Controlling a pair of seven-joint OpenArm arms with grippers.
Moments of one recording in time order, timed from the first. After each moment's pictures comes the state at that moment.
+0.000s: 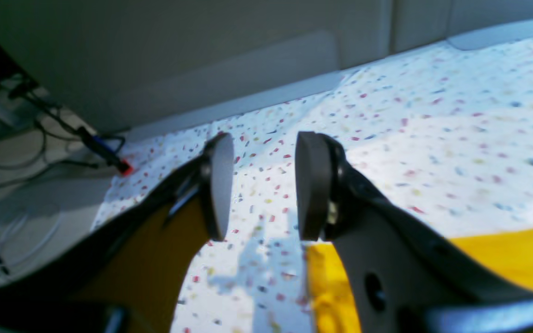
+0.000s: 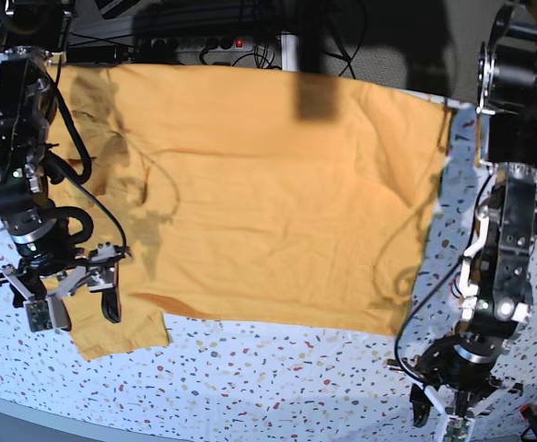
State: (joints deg) left arm -31.4 -14.8 11.0 83.5 -3.6 -4.0 31.3; right arm 2.2 23.3 9.1 112.0 16.0 12.9 -38.9
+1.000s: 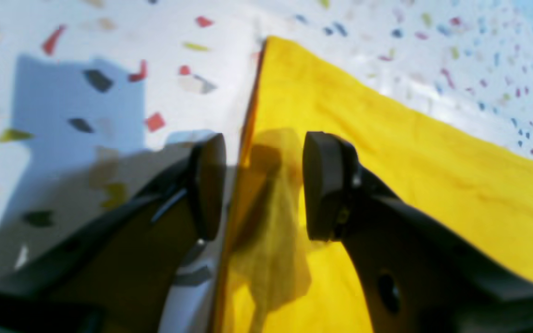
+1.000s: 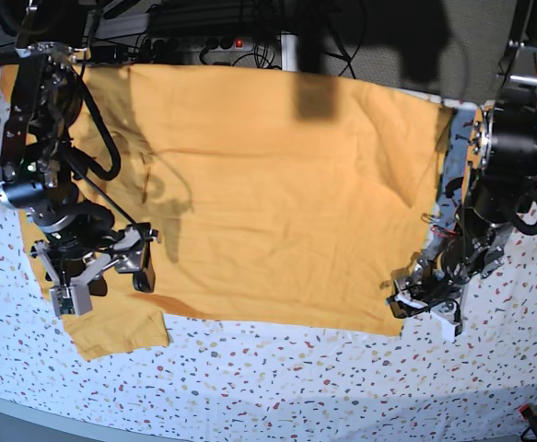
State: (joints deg) left arm -43.5 -10.5 10.8 11.0 -33.5 -26.8 9.1; right arm 2.1 16.8 9.1 112.0 23.1 16.1 -51.7
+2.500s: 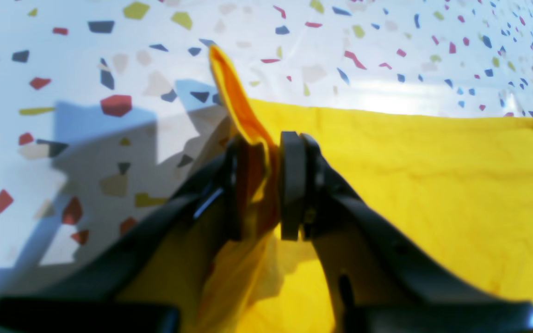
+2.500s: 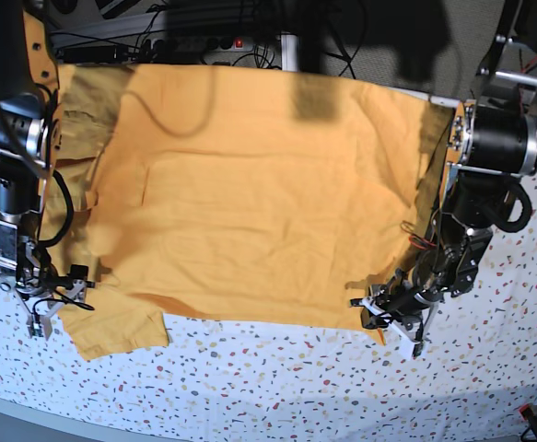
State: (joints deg) left arm -42.8 -6.7 10.8 18.8 -24.7 -24.2 8.4; right arm 39.8 25.6 9.3 29.2 -2.8 18.0 -25.6
